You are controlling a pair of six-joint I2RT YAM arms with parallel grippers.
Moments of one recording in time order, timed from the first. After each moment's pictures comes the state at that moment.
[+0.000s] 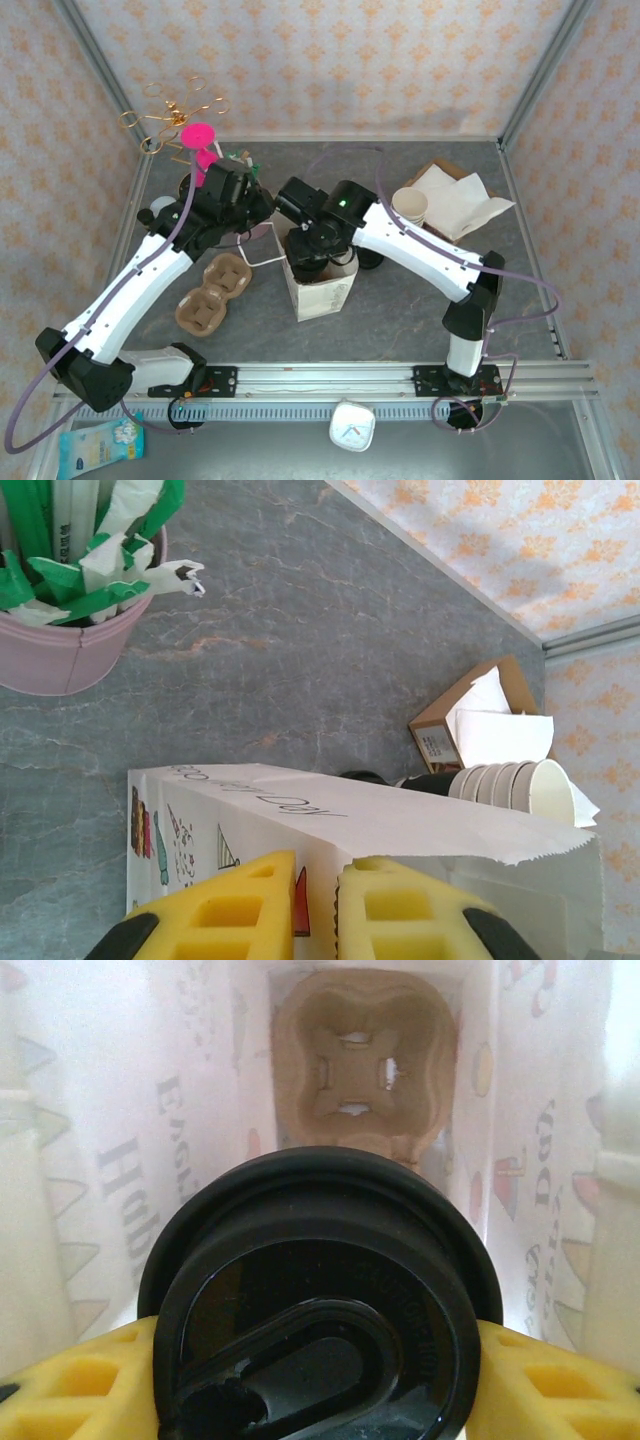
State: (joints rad) left arm -0.49 1.22 1.33 -0.81 -0.07 -0.96; right arm 1.02 1.81 1.96 -1.39 0.09 0.71
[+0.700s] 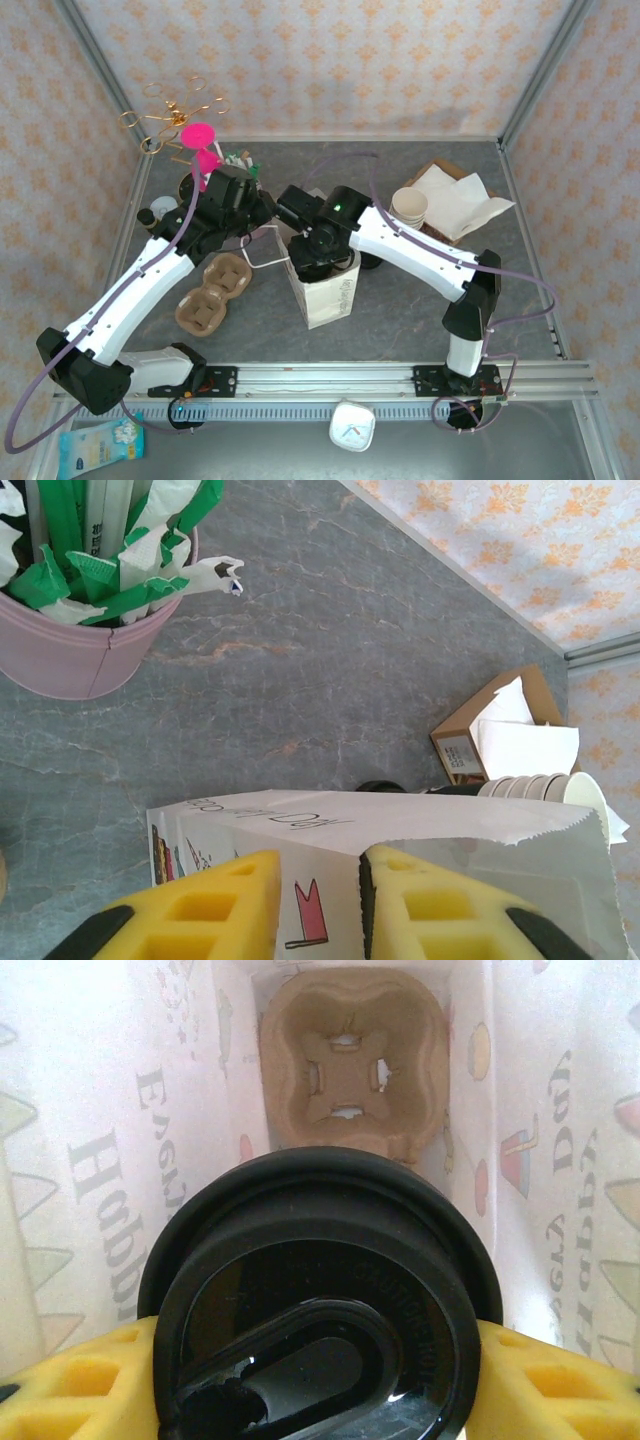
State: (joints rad) left arm -0.49 1.21 1.27 -0.77 -0.11 -0.95; right arm 1.03 1.81 1.91 -1.39 0.08 0.71
